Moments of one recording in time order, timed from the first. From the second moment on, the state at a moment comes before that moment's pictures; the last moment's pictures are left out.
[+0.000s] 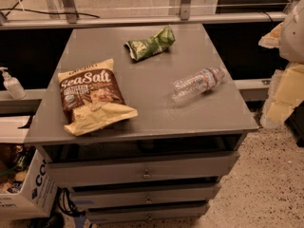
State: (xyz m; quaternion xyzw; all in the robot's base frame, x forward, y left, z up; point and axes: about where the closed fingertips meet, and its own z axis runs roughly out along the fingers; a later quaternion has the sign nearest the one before) arm 0.438 -0.217 0.976 -0.60 0.78 -0.03 0.16
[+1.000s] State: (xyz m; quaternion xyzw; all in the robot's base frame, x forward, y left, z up) arm 0.473 -0.216 0.974 -0.60 0.77 -0.04 0.22
